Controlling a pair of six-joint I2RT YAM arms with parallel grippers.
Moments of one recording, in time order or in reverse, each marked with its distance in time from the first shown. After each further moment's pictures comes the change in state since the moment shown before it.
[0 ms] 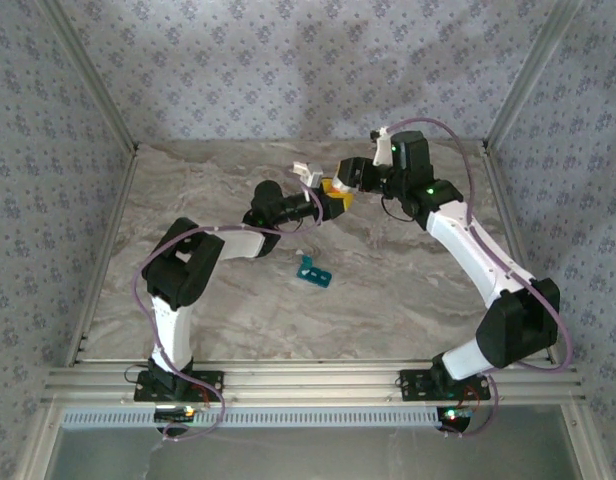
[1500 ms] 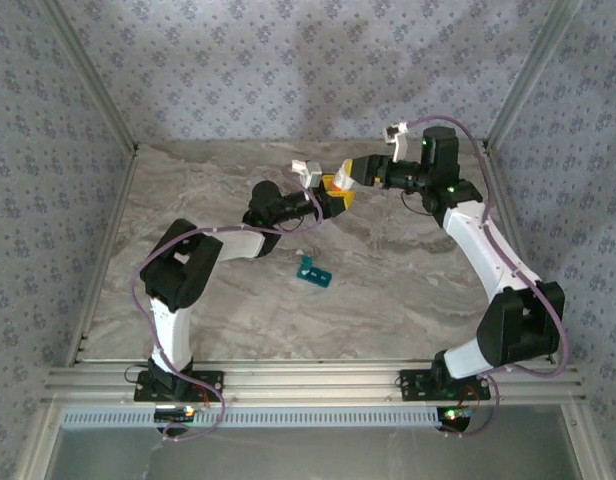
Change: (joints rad) left arm -0.005 -0.017 0.000 0.063 0.007 0.013; right arm -0.162 -0.009 -0.057 0.156 -0.452 -0.076
